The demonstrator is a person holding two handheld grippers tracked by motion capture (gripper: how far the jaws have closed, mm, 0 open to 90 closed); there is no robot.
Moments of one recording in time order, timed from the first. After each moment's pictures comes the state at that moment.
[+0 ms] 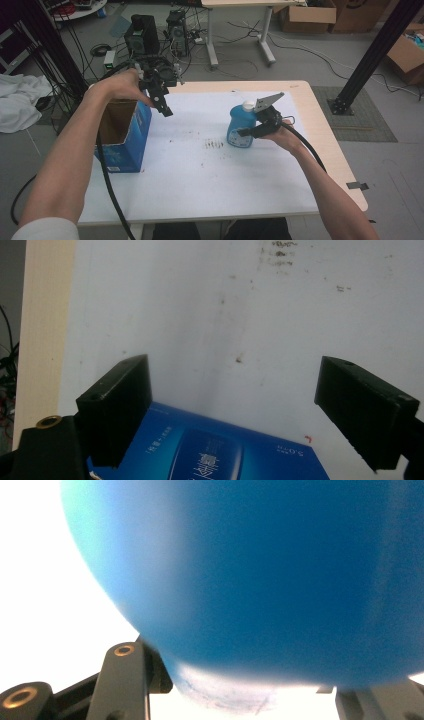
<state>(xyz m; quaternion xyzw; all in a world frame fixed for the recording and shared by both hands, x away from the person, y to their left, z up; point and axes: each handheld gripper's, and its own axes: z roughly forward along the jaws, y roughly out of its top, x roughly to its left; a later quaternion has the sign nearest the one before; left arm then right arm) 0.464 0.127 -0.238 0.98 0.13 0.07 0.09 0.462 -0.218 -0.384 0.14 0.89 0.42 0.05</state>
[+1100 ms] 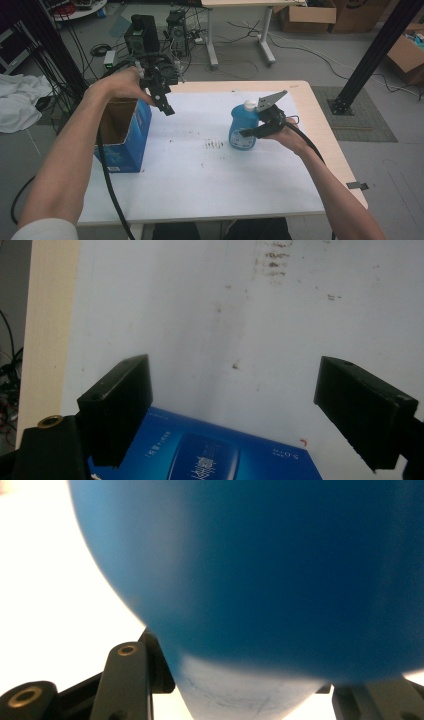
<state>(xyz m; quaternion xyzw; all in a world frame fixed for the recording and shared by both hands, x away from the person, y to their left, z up) 0.459 0.120 -0.226 0.99 0.12 0.08 0.10 0.447 -0.219 -0.361 0.13 0.90 0.41 0.05</state>
